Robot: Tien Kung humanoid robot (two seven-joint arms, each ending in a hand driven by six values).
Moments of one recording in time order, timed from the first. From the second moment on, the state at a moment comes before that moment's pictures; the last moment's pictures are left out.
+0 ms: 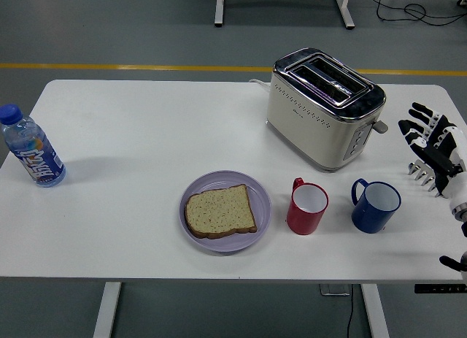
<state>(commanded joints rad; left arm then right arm) -0.16 0.03 -0.21 -0.29 0.01 0.31 0.00 0.10 -0.29 1.37 1.53 -1.05 -0.27 0.05</state>
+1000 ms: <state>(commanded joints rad) -0.17 0.03 -0.21 -0.29 0.02 0.31 0.00 0.10 -0.26 1.39 1.47 -0.51 -0.29 0.13</state>
